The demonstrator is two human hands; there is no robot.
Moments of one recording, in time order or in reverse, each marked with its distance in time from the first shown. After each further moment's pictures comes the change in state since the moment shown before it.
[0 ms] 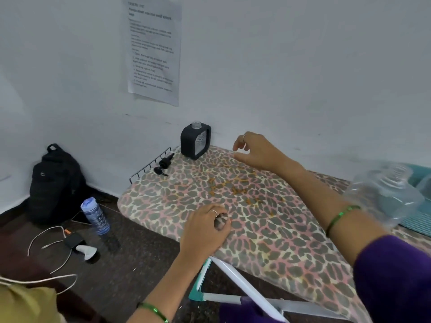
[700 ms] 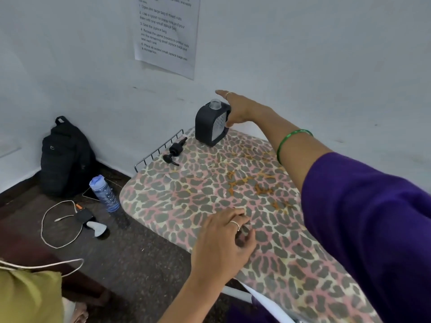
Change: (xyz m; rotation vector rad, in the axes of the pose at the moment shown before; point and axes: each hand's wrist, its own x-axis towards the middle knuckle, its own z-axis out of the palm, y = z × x) left_hand -0.002 -0.011 0.017 0.051 0.155 0.082; right_hand 0.188 0.013 0.063 -0.039 -0.296 0.058
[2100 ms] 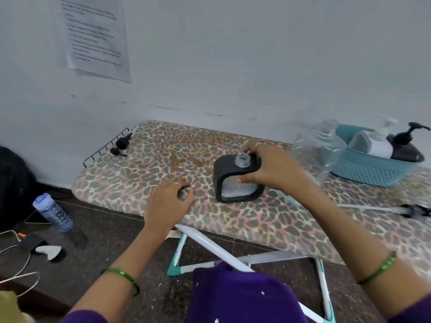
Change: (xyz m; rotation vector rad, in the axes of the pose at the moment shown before) left_hand 0.001 0.007 -0.009 -0.017 -0.043 -0.025; right_hand -0.354 0.013 0.016 0.031 0.310 0.297
